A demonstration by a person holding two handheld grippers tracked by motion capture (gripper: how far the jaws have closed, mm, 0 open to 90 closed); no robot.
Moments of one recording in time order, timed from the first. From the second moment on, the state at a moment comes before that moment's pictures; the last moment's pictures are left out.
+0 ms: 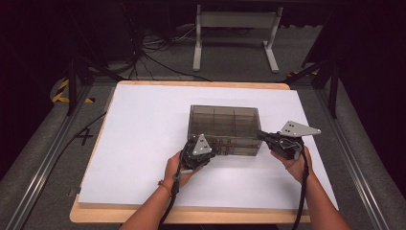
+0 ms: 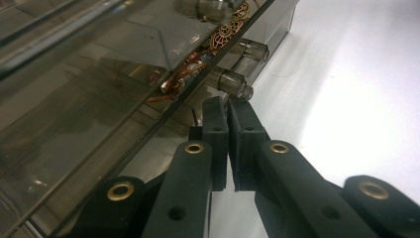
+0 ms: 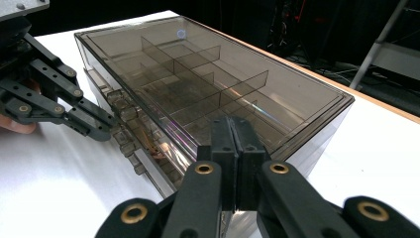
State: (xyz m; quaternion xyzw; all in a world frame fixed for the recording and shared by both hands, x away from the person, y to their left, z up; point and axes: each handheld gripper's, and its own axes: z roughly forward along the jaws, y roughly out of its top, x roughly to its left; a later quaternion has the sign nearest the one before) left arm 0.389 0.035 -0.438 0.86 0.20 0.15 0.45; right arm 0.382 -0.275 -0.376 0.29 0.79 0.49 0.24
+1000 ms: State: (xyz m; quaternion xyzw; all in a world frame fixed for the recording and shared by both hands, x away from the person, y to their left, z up) left arm 0.394 0.037 -0.434 0.86 0.20 0.15 0.45; right arm 0.367 -0.265 -0.377 0.29 0.78 0.47 0.29
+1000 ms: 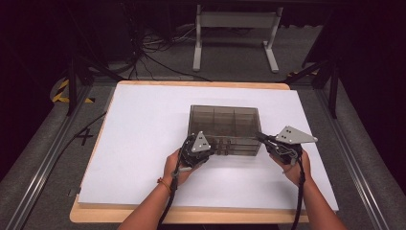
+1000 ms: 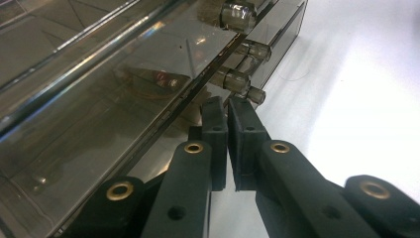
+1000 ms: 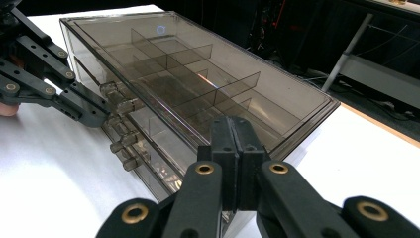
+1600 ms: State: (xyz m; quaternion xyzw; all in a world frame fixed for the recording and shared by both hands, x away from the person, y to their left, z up) left arm 0.390 0.047 -0.434 0.86 0.19 0.14 0.45; right arm 0.363 -0.266 -0.375 0.29 0.79 0.46 0.30
